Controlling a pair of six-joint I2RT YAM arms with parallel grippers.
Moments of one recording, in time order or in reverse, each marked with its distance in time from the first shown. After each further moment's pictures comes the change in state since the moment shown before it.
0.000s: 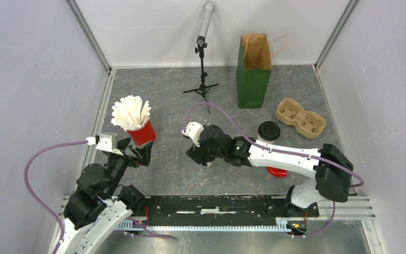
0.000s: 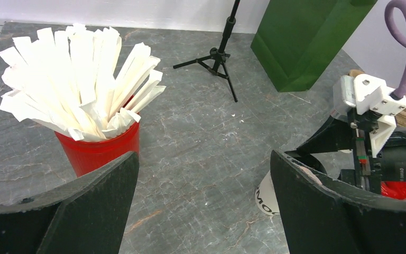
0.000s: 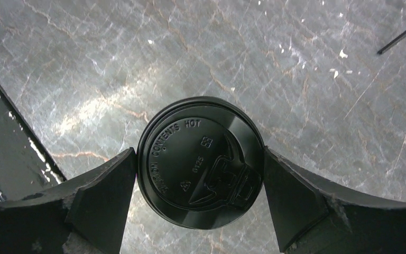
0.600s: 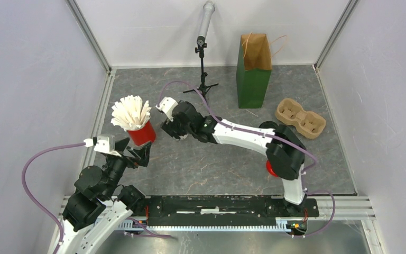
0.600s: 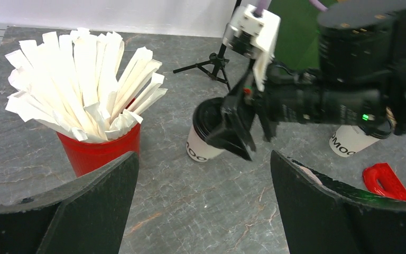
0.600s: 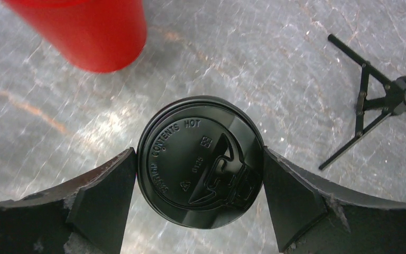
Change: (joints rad) left arm 0.000 -0.025 0.000 0.000 -0.005 0.000; right arm -0.071 0.431 0.467 0.107 0.074 -0.097
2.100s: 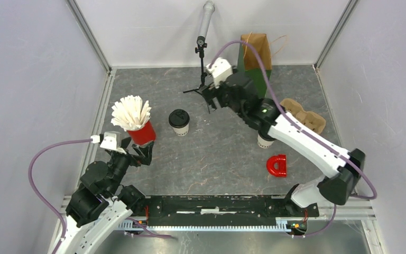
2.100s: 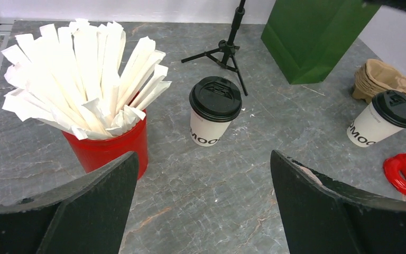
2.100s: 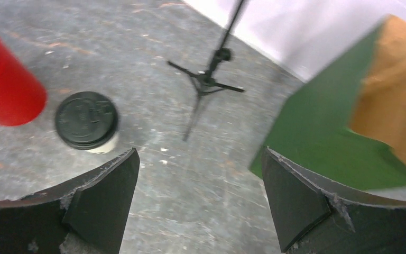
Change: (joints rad) left arm 0.000 0.045 -0.016 0.004 -0.015 0.033; right arm -0.196 -0.426 -0.010 -0.173 0.106 -0.013
